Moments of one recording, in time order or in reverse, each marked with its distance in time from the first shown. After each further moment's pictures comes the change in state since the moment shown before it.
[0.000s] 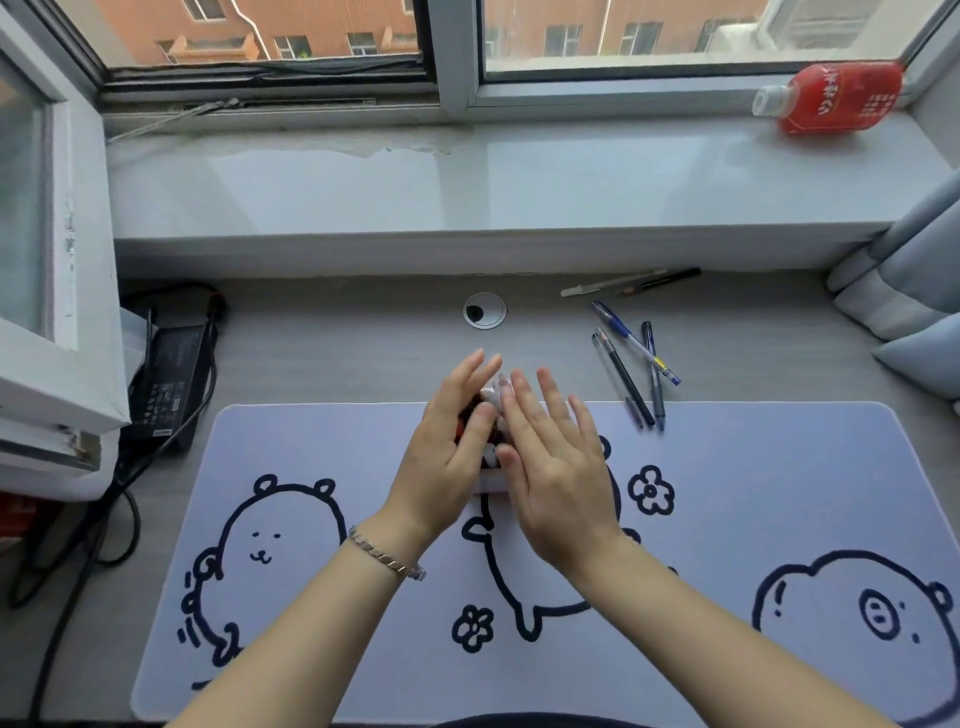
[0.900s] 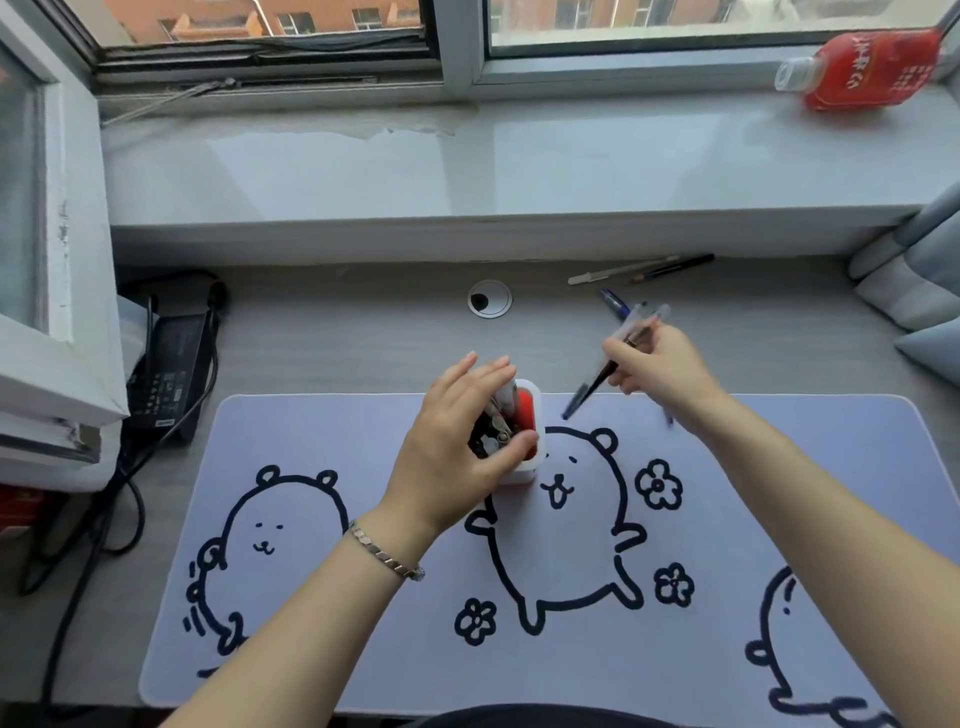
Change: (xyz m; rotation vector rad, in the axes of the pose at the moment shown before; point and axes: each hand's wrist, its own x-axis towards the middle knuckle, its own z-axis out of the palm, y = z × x) left_hand 0.004 -0.002 -0.002 0.420 0.015 0.159; right_hand 0.070 0.099 -0.043 0.673 -0.217 0.795
